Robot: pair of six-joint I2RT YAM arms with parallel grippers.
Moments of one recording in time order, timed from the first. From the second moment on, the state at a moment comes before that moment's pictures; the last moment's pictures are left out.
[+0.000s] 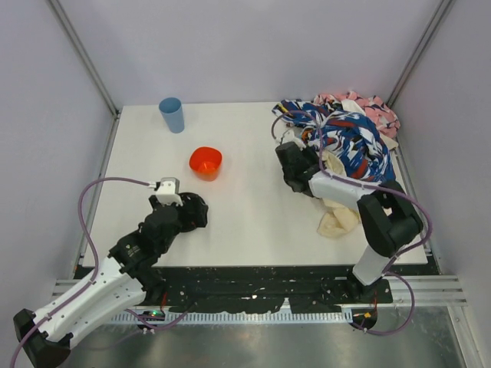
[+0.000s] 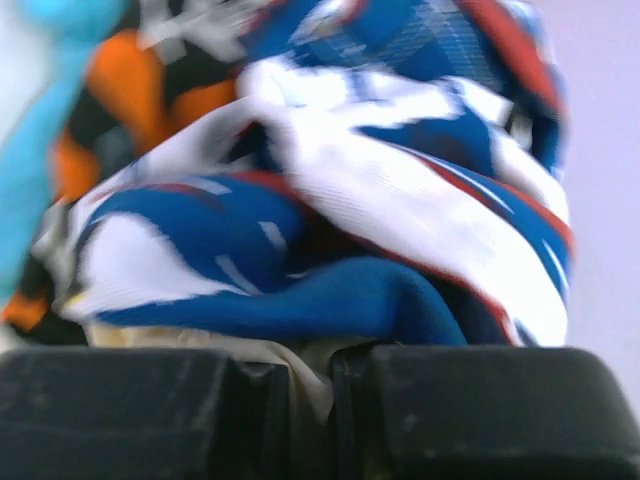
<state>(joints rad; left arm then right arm) -0.76 0.57 0.49 -0.36 -0.47 -0.49 0.60 1.72 1.01 -0.07 0.97 -0.40</state>
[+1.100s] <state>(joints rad) -0.76 1.28 0.99 -0.15 -0.28 -0.60 0.17 1.47 1.04 -0.20 0.45 -0.01</state>
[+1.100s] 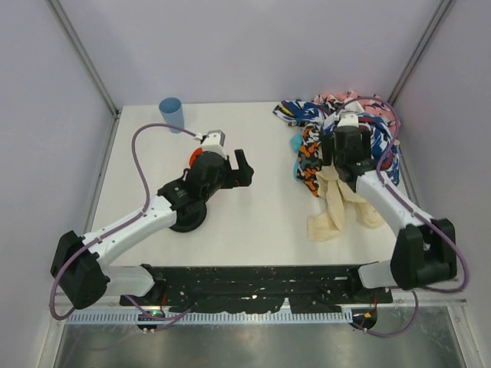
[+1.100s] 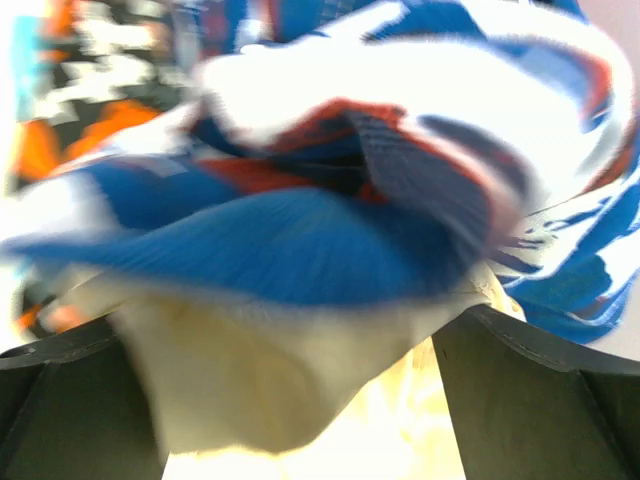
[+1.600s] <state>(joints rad) -0.72 1.37 1.11 -0.13 -0.28 -0.54 0.45 1.53 0.91 -0.31 0.23 -0.51</state>
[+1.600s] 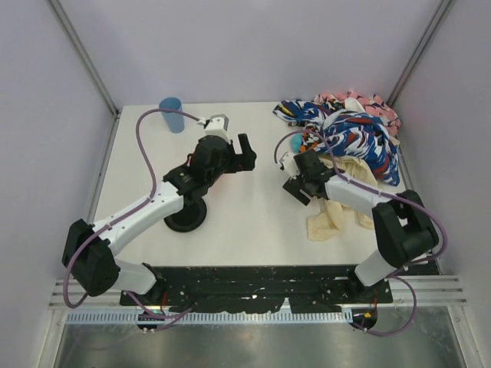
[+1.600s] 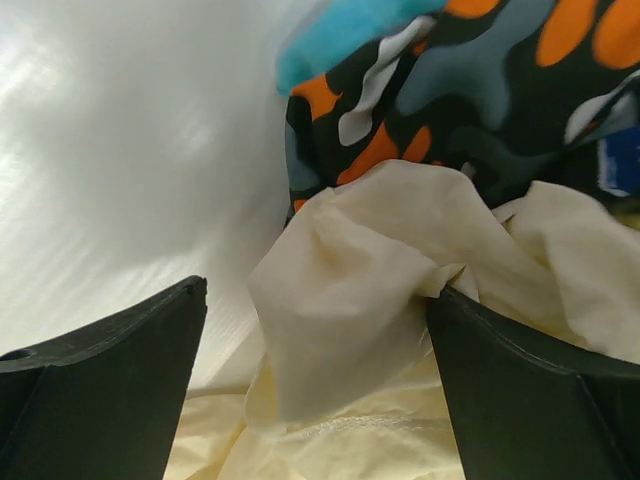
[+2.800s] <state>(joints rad) -0.70 2.55 2.23 -0.30 0.22 -0.70 -0.02 1.35 1.00 0.01 0.21 0.01</state>
